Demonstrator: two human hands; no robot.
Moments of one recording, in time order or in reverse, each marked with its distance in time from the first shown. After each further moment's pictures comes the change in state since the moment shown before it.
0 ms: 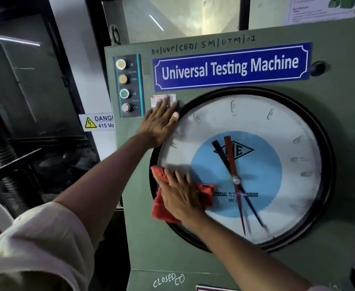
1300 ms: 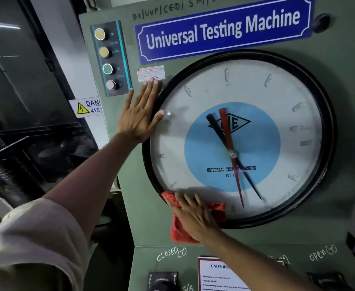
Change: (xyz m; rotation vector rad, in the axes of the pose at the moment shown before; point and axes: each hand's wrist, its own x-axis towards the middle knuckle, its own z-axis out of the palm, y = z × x) left_hand -0.034 -0.027 0.035 0.296 0.287 0.134; right_hand -0.132 0.001 0.035 0.021 -0.419 -0.080
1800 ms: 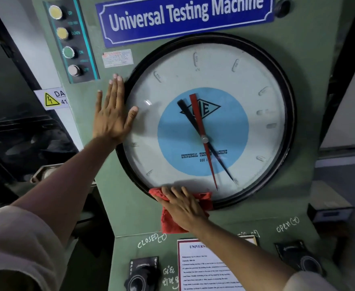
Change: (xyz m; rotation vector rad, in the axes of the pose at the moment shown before) left_hand -0.025 0.015 0.031 -0.082 0.051 -0.133; right_hand -0.031 0.020 0.018 -0.088 -0.183 -0.044
